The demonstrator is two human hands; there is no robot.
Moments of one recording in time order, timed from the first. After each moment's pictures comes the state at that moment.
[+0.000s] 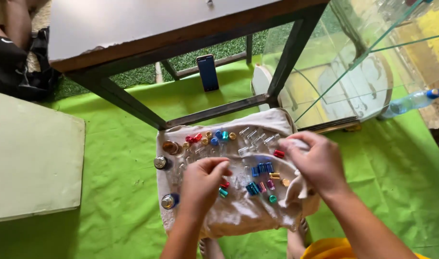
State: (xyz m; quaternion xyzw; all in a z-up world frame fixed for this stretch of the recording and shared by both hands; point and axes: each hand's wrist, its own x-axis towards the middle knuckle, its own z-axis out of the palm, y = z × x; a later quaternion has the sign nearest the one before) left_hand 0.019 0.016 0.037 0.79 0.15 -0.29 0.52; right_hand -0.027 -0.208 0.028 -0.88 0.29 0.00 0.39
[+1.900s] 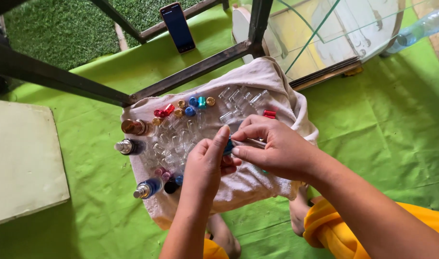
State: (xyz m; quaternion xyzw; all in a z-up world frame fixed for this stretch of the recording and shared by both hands) left_hand -0.006 -0.020 -0.043 0.63 0.24 -0.31 0.67; right_hand -0.035 -0.187 -0.020 -0.79 0.04 0.11 0.60
